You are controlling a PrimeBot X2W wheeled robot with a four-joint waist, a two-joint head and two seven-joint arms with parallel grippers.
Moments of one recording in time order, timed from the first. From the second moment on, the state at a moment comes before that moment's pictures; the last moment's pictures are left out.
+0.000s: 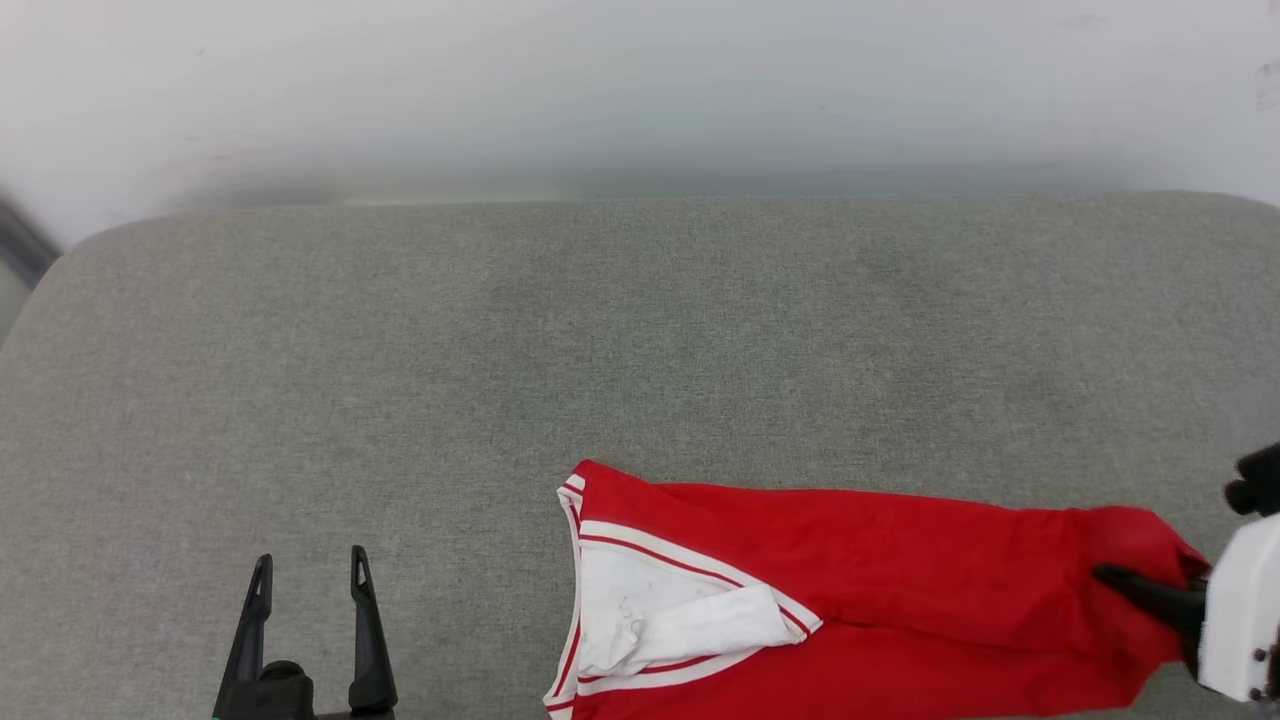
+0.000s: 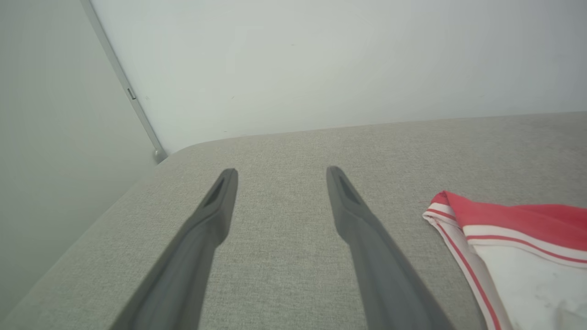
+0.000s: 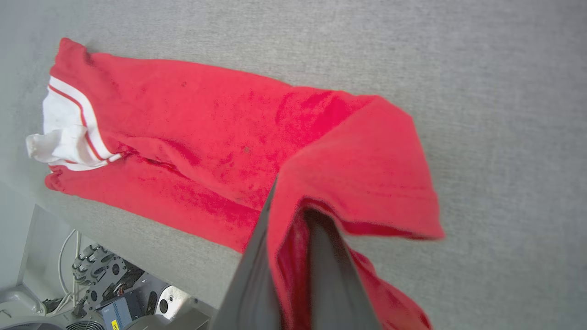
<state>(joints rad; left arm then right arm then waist) 0.20 0.14 -0.09 -0.11 -0.04 0.25 -0.26 -0.24 -0.84 0.52 0.22 1.16 0.13 0.47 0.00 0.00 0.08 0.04</state>
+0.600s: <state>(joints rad) 0.14 0.11 -0.08 -0.09 -0.03 0.19 -0.26 -0.62 -0.50 0.86 0.02 0.94 0.13 0.65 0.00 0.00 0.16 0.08</state>
